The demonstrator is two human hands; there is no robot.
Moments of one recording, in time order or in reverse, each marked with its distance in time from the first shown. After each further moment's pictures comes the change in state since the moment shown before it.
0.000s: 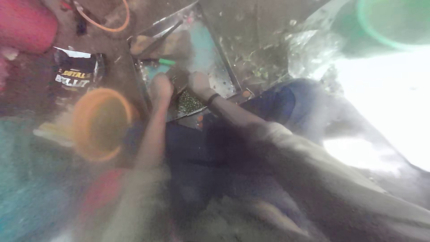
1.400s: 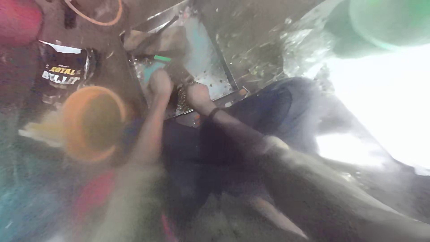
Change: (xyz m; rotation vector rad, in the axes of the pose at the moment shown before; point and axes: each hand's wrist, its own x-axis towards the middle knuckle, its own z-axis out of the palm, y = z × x) left_hand -0.016 0.029 -0.016 -0.007 -0.039 -0.132; right_hand -0.050 -0.010 0.012 -0.093 0.008 0.030
